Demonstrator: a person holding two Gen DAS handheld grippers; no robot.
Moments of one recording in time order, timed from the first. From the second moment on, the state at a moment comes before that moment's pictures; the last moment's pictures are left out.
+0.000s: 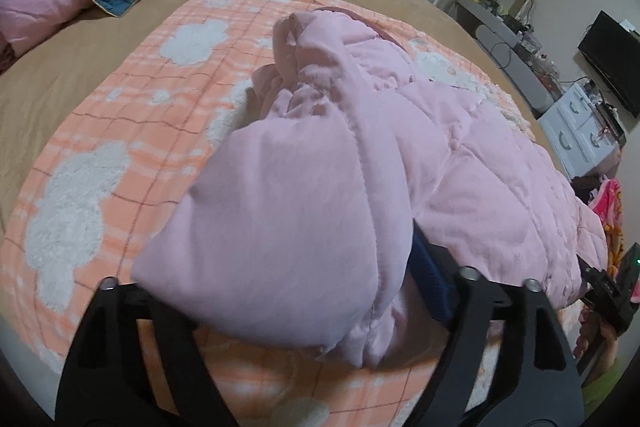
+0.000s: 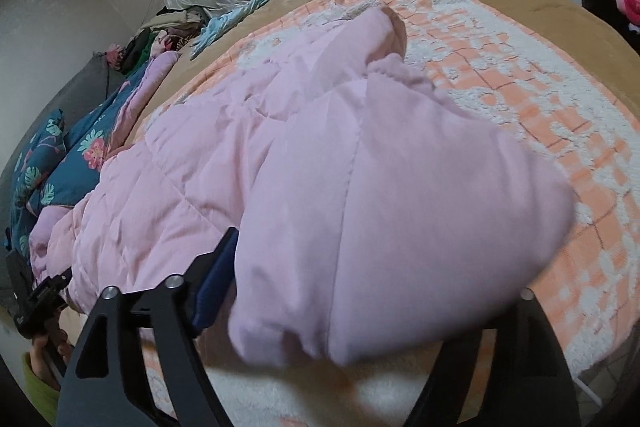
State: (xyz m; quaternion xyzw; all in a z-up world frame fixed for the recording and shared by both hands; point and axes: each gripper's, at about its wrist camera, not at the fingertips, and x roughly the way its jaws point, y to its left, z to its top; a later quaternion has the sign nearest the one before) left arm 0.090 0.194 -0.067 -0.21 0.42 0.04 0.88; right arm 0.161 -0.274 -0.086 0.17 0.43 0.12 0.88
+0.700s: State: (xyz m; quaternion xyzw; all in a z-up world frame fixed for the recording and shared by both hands) left arm 0.056 0.184 0.006 -0.17 0.36 0.05 0.92; right arm 0.107 -0.279 -0.023 0.07 0.36 0.07 0.93
